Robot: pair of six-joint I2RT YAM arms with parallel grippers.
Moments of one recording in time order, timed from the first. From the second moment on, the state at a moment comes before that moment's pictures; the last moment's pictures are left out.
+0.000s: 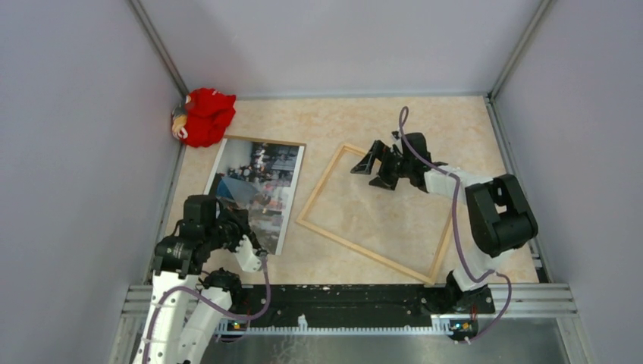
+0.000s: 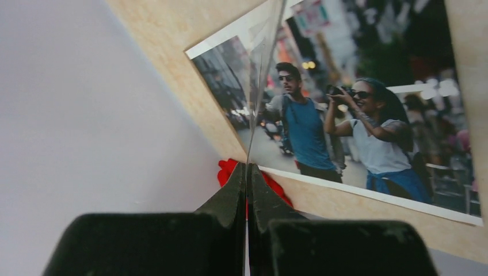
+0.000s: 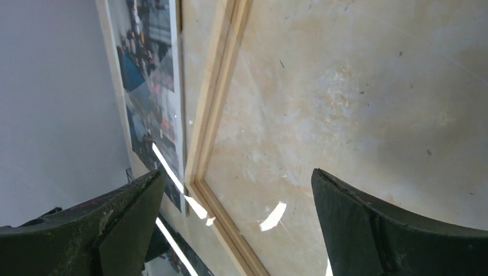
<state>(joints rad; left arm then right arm) -0.14 0.56 0.82 -1.12 0.39 2.09 0.34 1.67 0.90 0.11 -0.51 0.81</state>
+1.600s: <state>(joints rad) -0.14 0.54 0.54 -0.76 0.32 2.09 0.30 2.02 1.05 0.44 -1.09 0.85</state>
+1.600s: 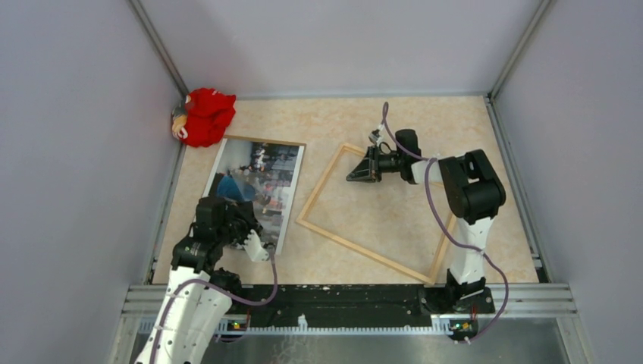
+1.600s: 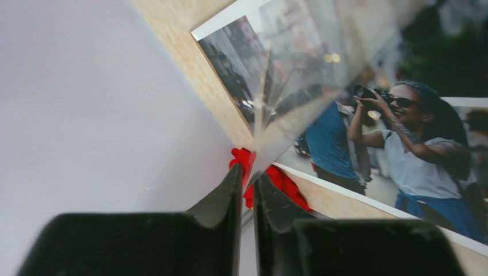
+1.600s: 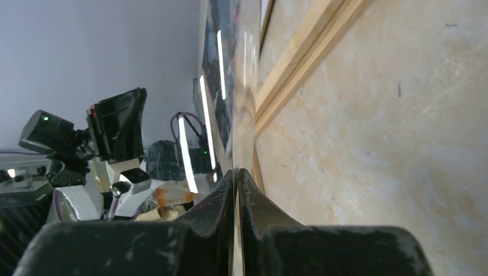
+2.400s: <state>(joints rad) -0.14 1.21 0.81 -0.48 0.32 1.98 0.21 0.84 0.66 -0.37 -0.17 0.86</state>
